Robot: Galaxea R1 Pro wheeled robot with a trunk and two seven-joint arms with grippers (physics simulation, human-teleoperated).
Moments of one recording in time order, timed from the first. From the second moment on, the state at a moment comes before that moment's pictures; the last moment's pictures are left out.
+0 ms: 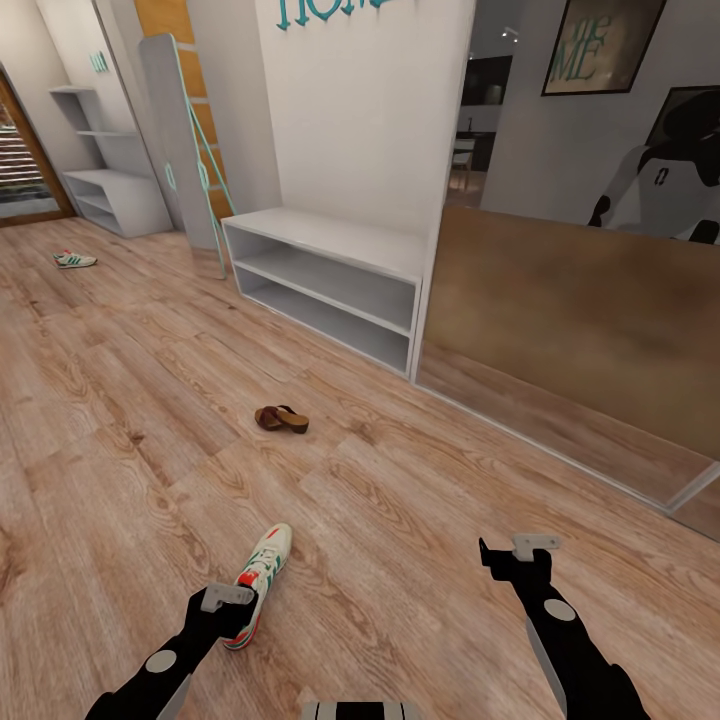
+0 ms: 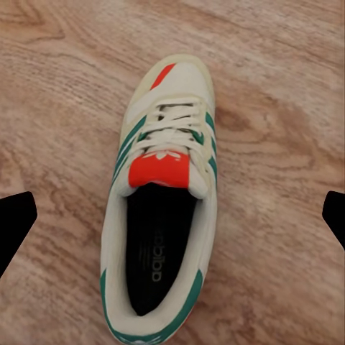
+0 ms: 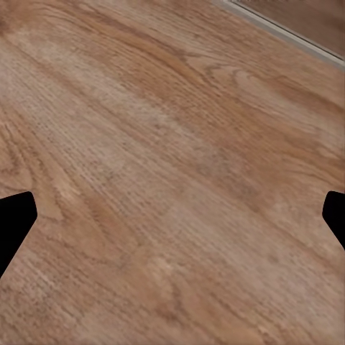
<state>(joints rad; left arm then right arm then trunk) -0.49 0.09 -0.02 -0.34 -0.07 -0.29 -0.14 -0.40 -0.04 -0.15 -0.82 0.13 -0.01 0.02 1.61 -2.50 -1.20</state>
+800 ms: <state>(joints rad) -0.49 0.10 -0.01 -0.34 -0.07 -0.29 -0.14 -0.40 -0.03 -0.15 -0.82 0.13 -0.01 0.02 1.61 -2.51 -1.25</state>
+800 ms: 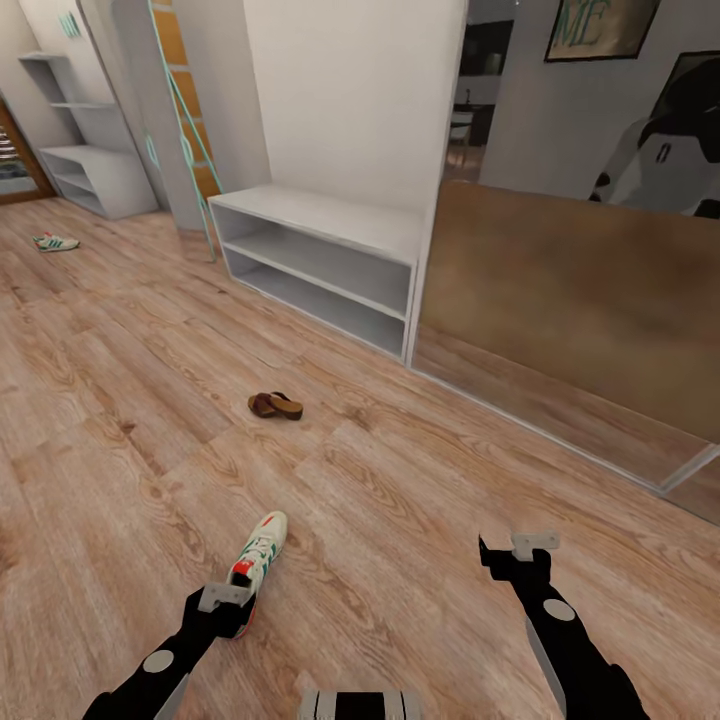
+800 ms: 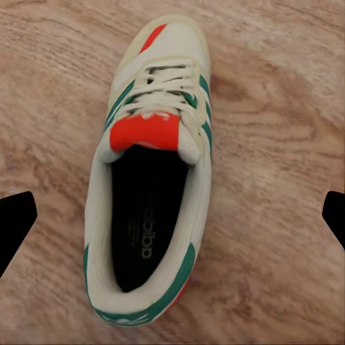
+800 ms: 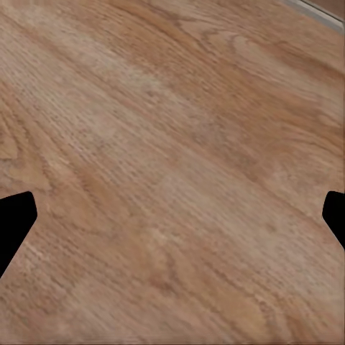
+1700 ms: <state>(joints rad) -0.49 0.10 -0.01 -0.34 -0.07 -0.29 -0.14 -0.40 -0.03 -0.15 -0.82 0.13 -0.01 0.02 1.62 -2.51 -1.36</state>
